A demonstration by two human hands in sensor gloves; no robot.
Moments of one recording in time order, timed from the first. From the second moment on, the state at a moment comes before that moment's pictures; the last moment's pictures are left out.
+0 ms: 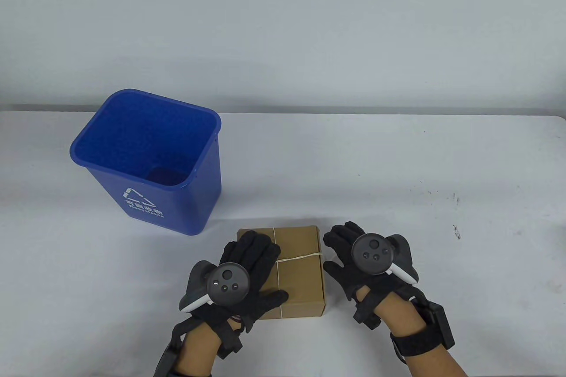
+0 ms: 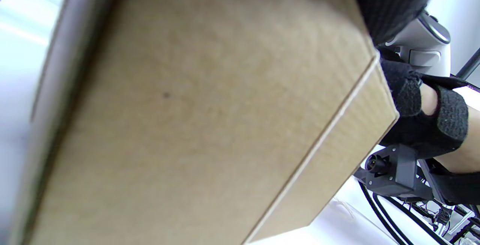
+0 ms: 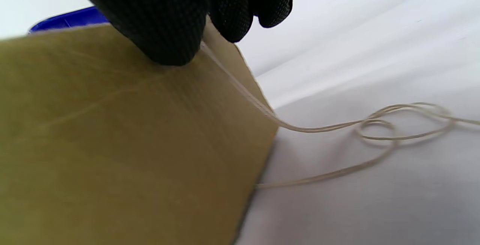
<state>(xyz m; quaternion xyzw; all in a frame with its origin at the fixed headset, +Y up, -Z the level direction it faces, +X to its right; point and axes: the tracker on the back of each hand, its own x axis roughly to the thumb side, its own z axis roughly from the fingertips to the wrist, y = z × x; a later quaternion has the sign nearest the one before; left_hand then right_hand) -0.124 -0.718 -0.246 -0.06 -0.28 0.25 0.92 0.145 -0.713 -0.298 0.24 0.06 0.93 0.28</state>
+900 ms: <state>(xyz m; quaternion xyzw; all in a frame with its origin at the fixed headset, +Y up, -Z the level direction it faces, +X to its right) -0.124 -0.717 -0.247 -0.05 -0.27 0.25 0.93 0.149 -0.729 -0.306 0.22 0.01 0.96 0.19</state>
